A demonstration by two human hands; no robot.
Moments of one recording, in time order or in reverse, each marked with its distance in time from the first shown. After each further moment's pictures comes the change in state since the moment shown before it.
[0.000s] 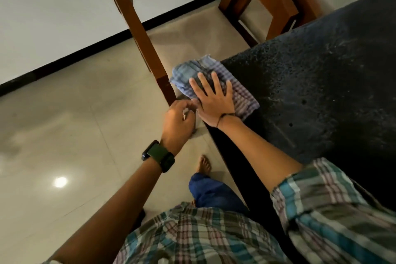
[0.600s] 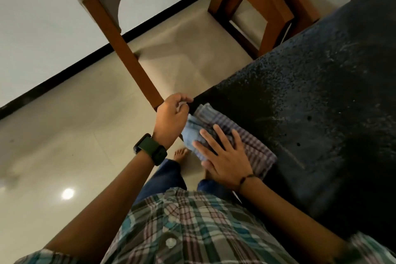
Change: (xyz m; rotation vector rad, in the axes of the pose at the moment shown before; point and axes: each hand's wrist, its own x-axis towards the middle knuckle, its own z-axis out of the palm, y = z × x) left_hand 0.097 0.012 -0.022 0.006 -0.115 -0.017; right_hand -0.066 -0.001 0.023 0.053 0.040 -0.148
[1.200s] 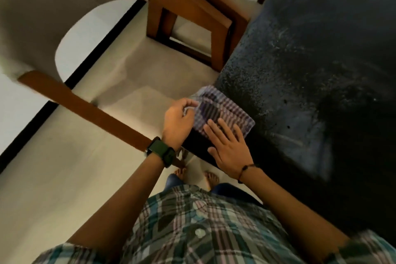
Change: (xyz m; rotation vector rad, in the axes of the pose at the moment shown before) left_hand 0.084 0.014 0.000 0.007 -0.401 0.256; right_hand 0.058 -0.011 -0.010 0.016 0.151 0.582
